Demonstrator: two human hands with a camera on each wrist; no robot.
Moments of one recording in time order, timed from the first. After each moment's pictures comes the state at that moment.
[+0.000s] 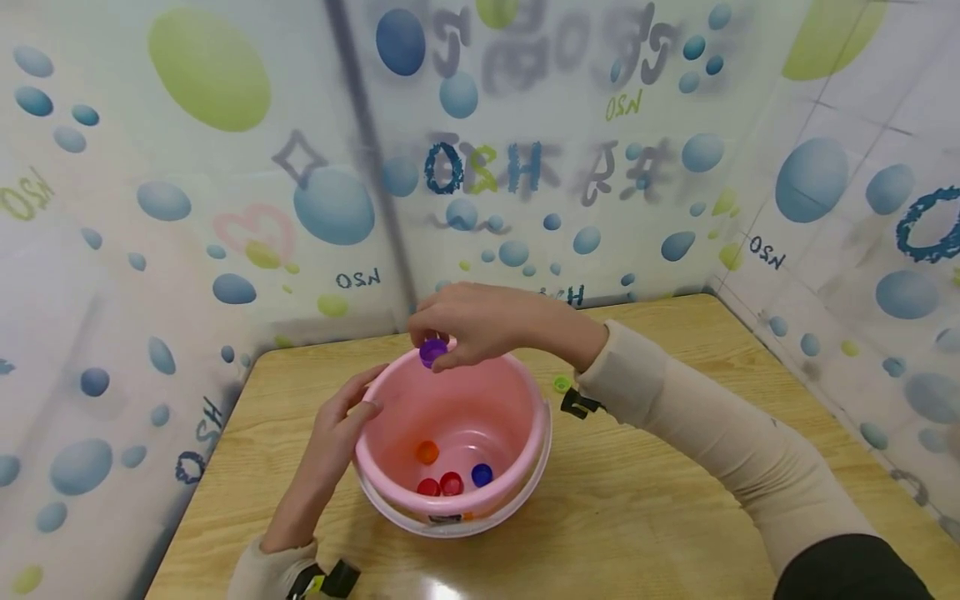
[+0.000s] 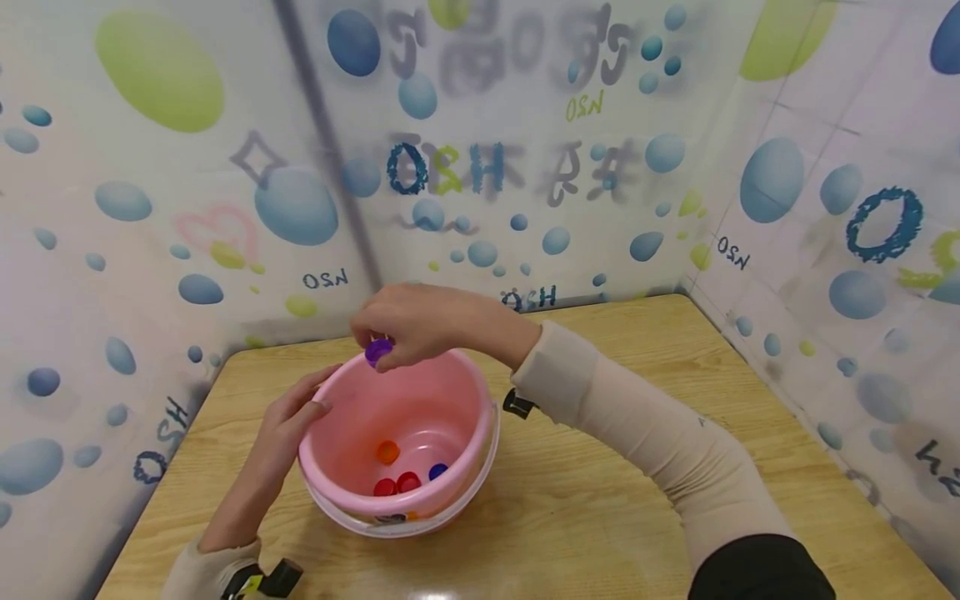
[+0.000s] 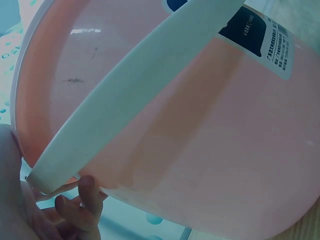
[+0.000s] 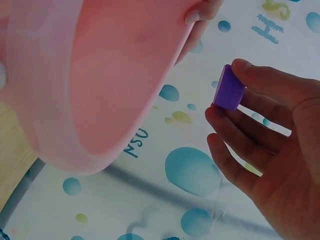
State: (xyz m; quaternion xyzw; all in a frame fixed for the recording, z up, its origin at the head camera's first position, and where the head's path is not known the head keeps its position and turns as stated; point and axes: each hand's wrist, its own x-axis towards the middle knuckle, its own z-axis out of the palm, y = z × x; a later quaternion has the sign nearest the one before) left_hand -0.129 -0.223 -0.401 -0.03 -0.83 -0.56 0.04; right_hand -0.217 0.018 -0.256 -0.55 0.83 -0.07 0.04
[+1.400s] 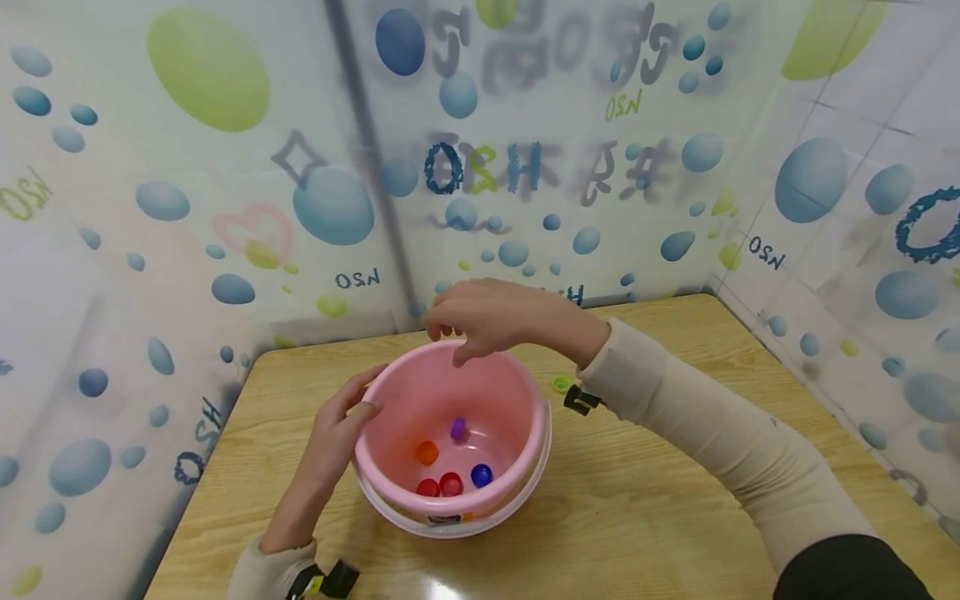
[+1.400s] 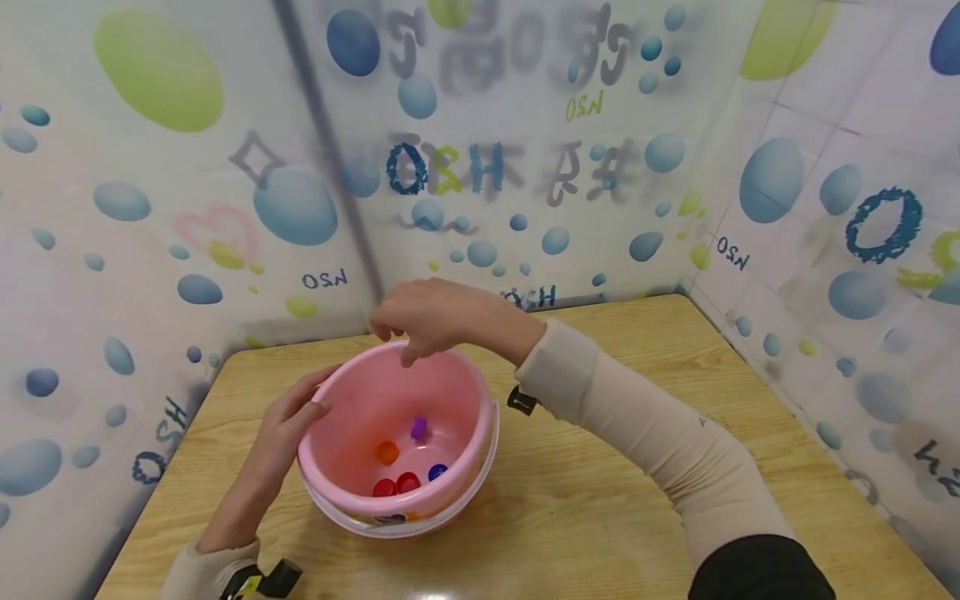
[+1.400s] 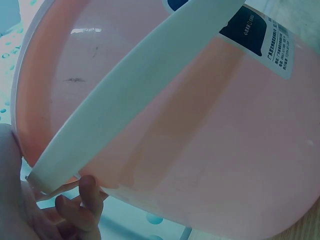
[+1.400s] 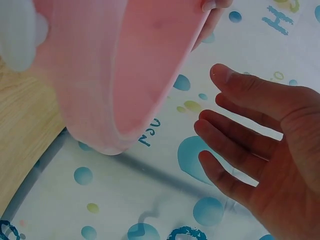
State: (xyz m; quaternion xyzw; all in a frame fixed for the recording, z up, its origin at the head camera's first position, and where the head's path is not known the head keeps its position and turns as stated) left_hand -0.128 -0.224 -0.404 -0.04 -0.83 -0.56 0.05; right_hand -0.228 0.025 -0.264 -0.50 0.87 -0.03 0.05
